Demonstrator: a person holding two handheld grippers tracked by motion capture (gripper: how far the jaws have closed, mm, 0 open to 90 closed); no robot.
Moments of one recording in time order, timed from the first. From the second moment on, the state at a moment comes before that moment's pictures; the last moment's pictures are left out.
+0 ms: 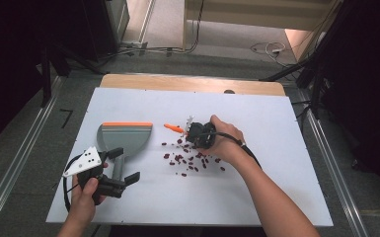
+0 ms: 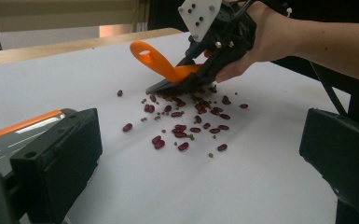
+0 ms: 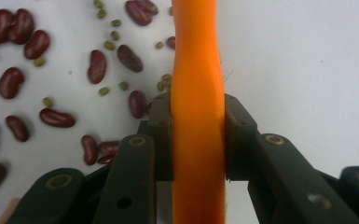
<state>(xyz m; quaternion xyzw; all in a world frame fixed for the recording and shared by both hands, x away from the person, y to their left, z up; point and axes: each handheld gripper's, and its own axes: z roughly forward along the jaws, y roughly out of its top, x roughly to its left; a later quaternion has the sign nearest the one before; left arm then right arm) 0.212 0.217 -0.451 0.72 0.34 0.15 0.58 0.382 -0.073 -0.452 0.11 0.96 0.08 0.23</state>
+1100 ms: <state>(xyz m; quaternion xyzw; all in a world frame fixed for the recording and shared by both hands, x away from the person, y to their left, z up) 0.212 0.222 -0.452 0.71 0.35 0.15 0.59 0.410 -0.005 -0.456 0.02 0.96 0.08 0.27</state>
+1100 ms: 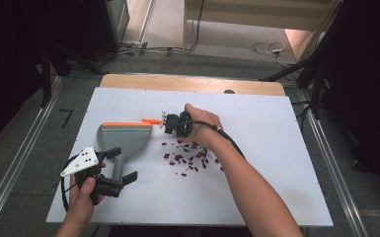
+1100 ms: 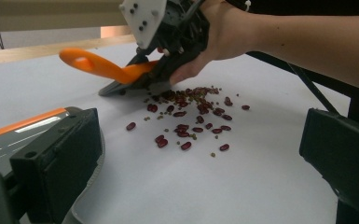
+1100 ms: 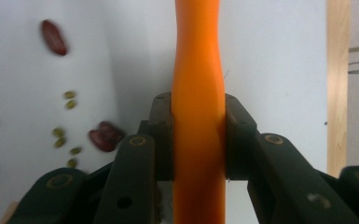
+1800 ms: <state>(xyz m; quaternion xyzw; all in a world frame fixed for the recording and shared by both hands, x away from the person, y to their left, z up) 0.211 0.224 -0.451 0.71 0.35 0.15 0.59 0.352 -0.032 -0.458 -0.05 0.96 0.08 0.25</state>
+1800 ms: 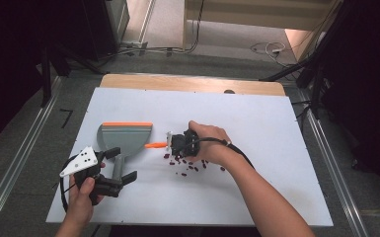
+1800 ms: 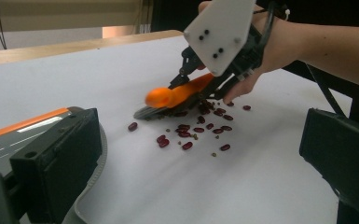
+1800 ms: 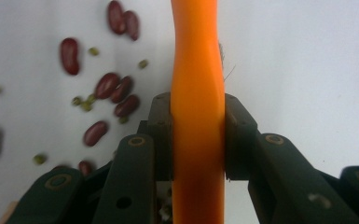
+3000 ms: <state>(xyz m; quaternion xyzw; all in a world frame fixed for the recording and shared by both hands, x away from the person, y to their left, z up) 0.212 0.240 -0.452 0.70 0.37 0.16 0.59 0.328 -0.032 -0.459 -0.17 0.94 0.11 0.28</state>
